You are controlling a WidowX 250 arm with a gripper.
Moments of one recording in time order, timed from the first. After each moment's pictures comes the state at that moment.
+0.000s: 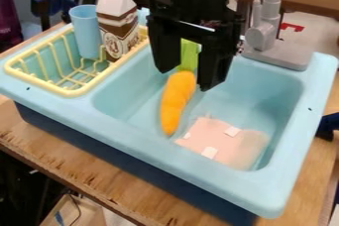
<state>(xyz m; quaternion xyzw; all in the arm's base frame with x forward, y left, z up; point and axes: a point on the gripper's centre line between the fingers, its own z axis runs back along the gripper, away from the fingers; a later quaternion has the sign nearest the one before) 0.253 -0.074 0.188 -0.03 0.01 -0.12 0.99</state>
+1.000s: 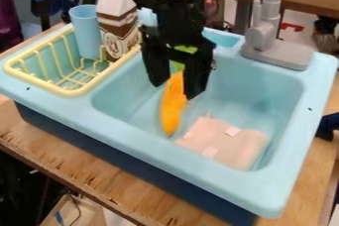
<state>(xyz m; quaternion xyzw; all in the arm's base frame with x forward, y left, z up) 0.299 -0.038 0.133 -0.05 -0.01 -0.09 0.99</state>
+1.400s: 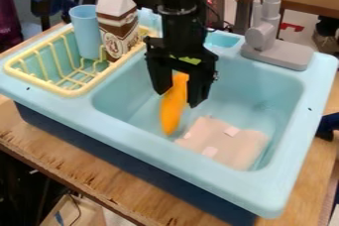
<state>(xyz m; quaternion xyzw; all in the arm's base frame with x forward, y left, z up) 0.314 -0.031 0.115 -0.03 -0.01 -0.07 1.00</state>
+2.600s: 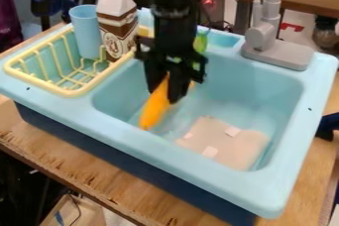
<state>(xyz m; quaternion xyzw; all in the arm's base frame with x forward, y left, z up) 0.310 -0.019 0.121 0.01 -0.02 -0.05 1.00</state>
